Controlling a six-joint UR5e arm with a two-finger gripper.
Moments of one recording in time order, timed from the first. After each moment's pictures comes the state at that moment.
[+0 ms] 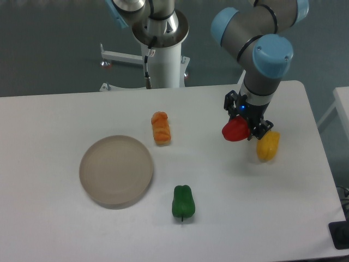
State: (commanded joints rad) arm 2.43 -1.94 -1.40 -1.37 1.54 1.44
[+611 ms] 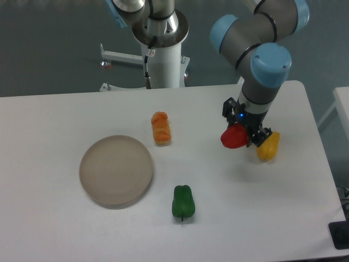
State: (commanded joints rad) arm 2.37 -2.02 -1.35 -1.35 1.49 1.35
